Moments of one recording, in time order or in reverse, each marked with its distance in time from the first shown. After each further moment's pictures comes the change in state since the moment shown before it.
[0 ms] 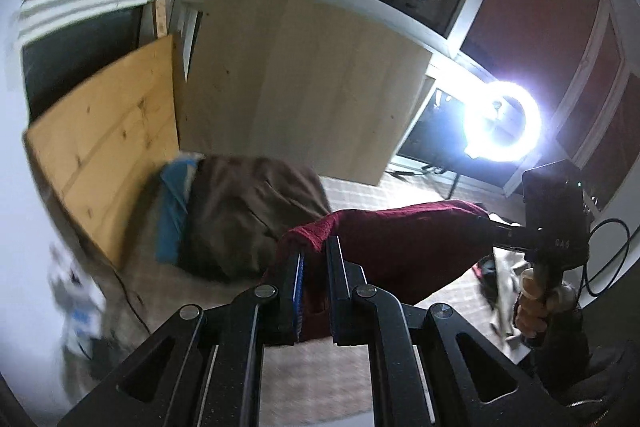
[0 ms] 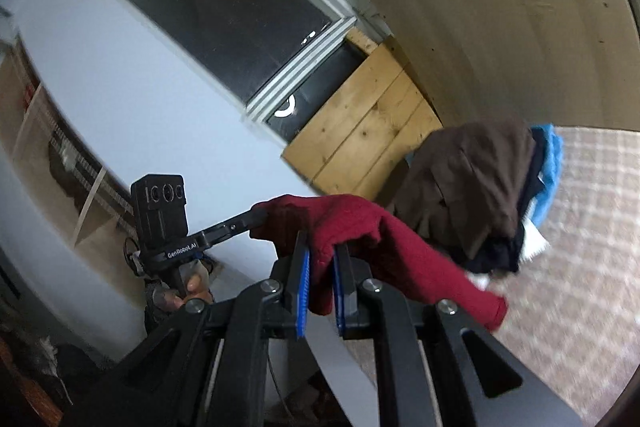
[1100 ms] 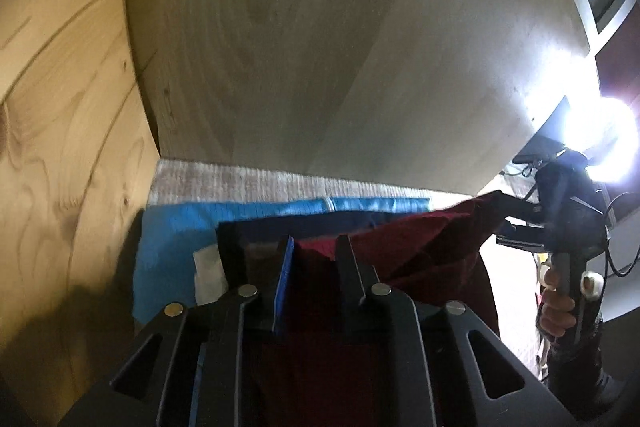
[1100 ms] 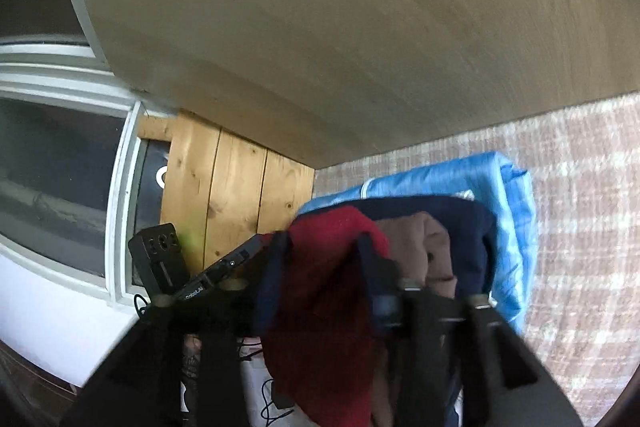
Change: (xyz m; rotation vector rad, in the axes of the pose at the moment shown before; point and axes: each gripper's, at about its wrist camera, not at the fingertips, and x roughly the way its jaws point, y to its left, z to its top) left arm 0.300 0.150 0.106 -0.065 0.332 -0.026; right arm 0.142 -0.273 0.133 0.528 0.025 -0.190
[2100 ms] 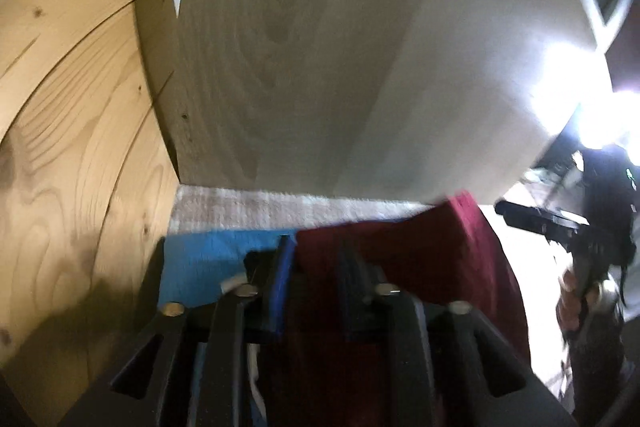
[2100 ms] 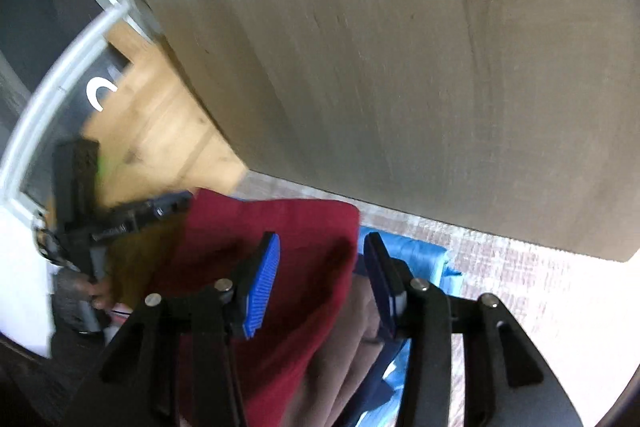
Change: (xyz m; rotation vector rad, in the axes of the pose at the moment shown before) left arm -0.003 0.027 0.002 0.044 -0.055 0.038; right arm 0.012 0.047 0.005 -0.482 -0.038 -0.352
